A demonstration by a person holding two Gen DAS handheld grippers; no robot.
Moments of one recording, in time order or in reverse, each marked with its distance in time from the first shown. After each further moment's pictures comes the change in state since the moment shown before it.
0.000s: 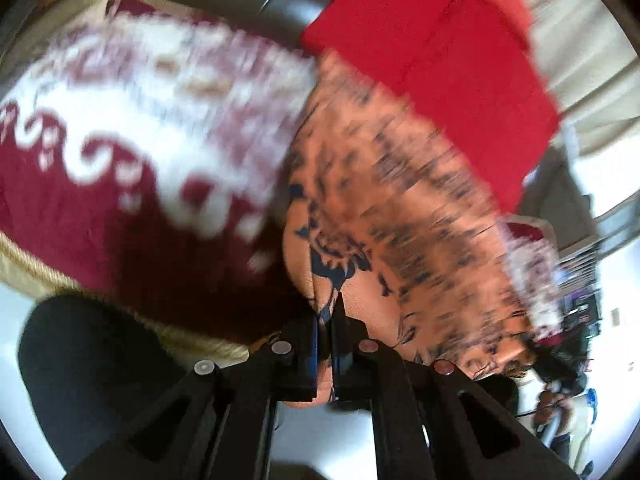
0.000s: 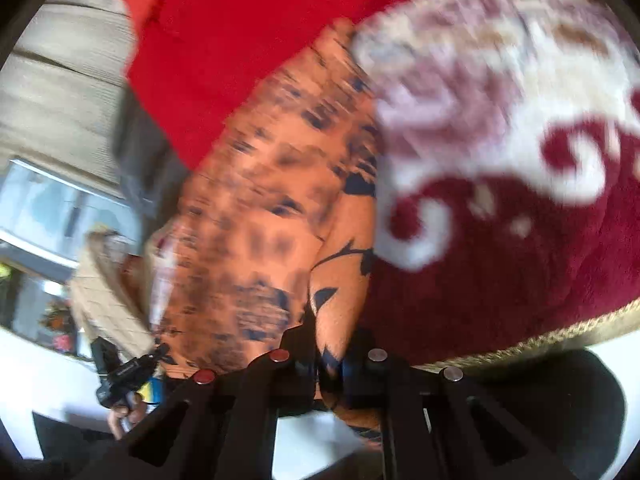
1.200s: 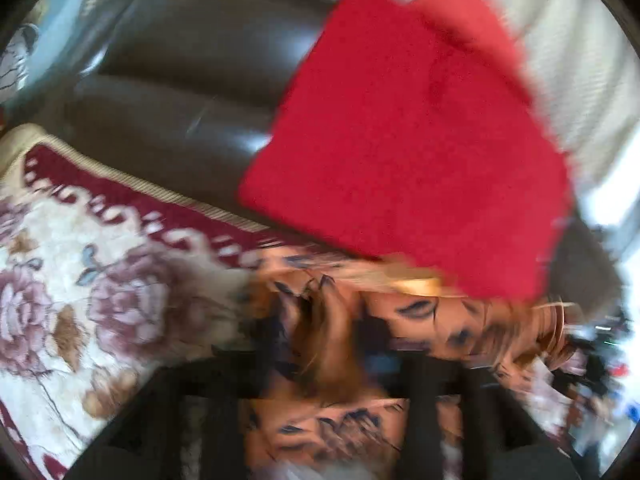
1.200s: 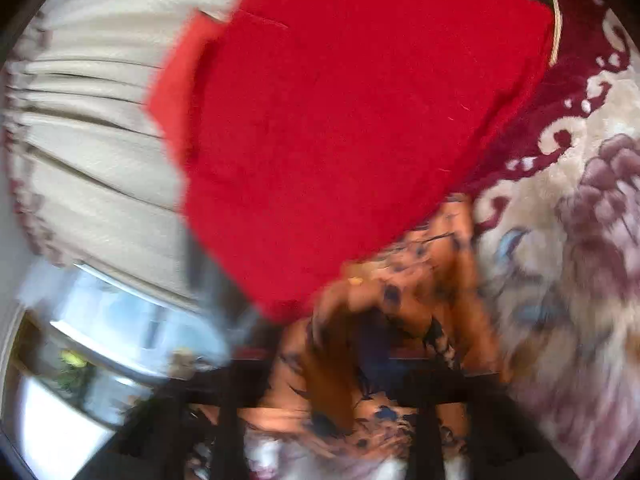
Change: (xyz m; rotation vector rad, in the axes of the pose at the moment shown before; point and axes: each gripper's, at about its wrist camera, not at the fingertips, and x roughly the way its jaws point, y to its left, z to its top) left arm 0.117 -0.057 0.227 0.116 -0.197 0.179; right arm 0.094 0.000 0.224 0.167 -0.215 0.059
